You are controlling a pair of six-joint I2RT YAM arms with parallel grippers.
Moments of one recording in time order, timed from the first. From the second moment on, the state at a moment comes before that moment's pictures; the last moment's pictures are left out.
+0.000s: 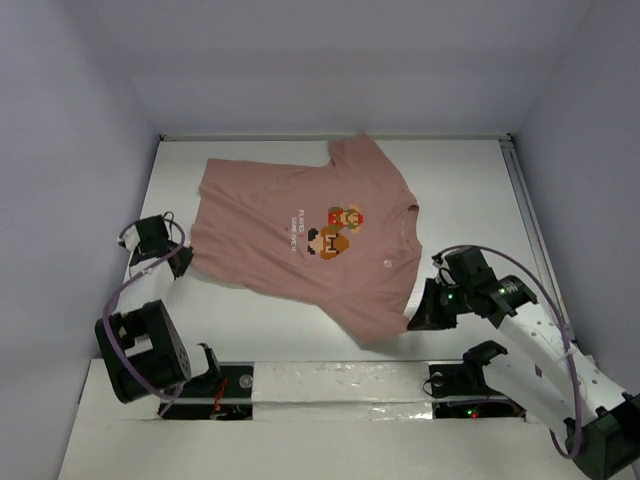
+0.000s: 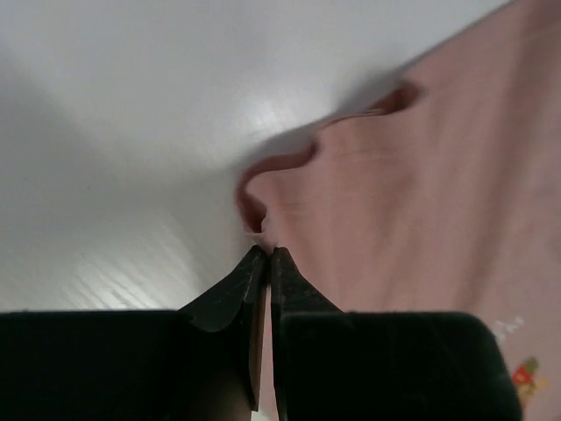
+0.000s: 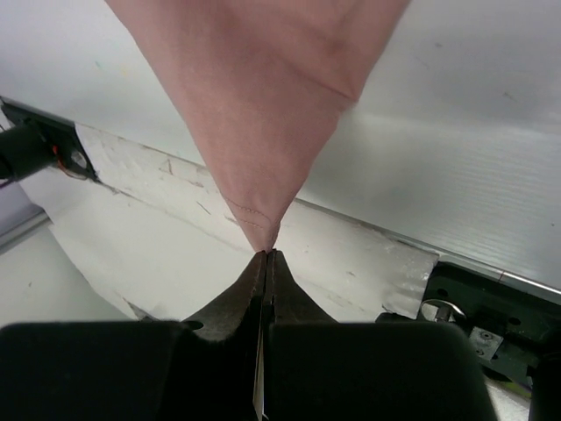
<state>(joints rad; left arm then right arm) 0.33 1.30 0.63 -0.28 -0.08 -0.82 0.43 0.78 0.60 -0.94 -0.46 0.66</state>
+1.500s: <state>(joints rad) 0.21 1.09 0.82 -0.41 -0.01 -0.70 1.02 1.17 0.52 -0.59 -0.17 1.15</state>
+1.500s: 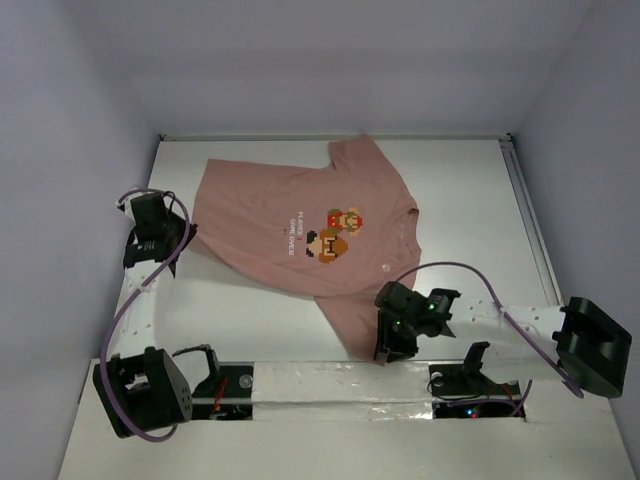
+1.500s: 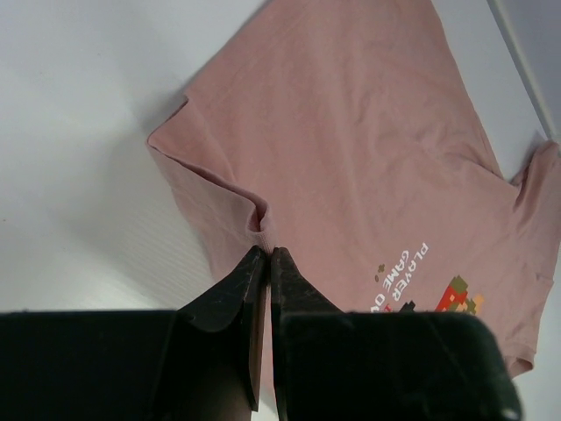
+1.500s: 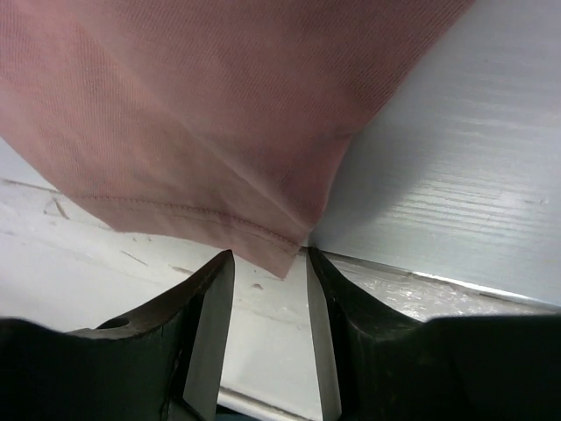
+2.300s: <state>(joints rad) 0.12 1.03 0.82 -0.42 -0.02 -0.67 1.11 1.29 0.65 -0.75 0.07 1.30</state>
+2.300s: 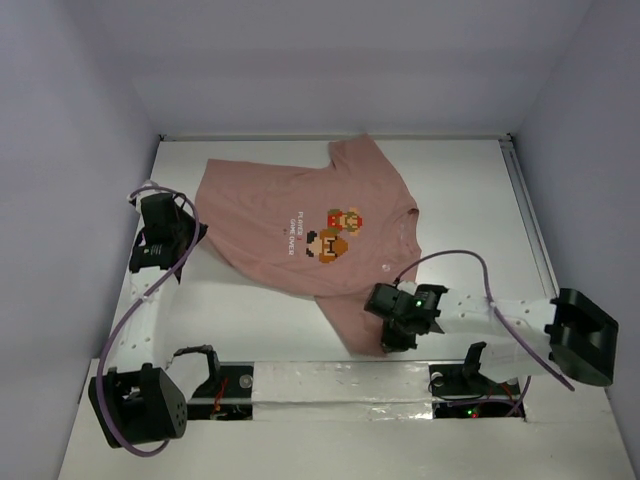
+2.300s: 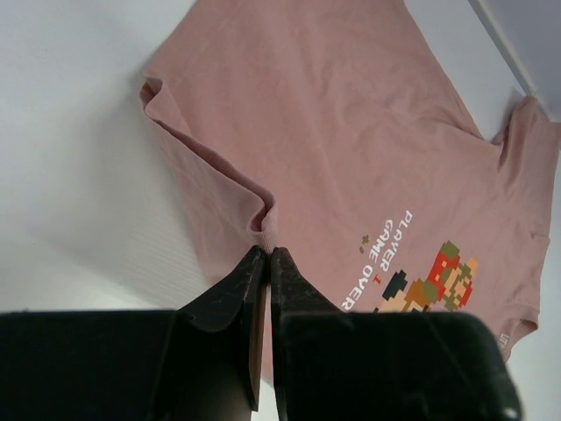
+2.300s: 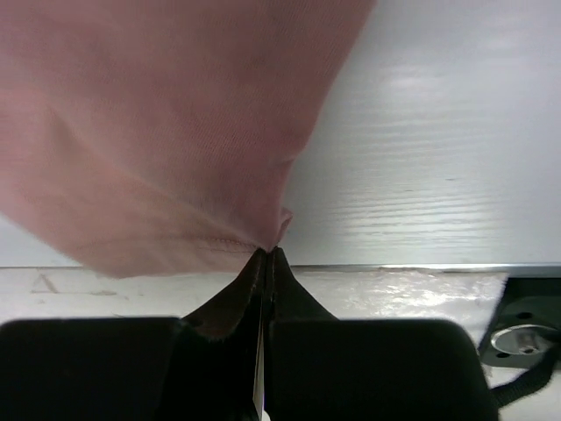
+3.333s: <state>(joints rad) -0.07 1.28 2.13 -0.53 -0.17 -0.70 1.17 1.27 2.28 0.04 1.12 -0.68</state>
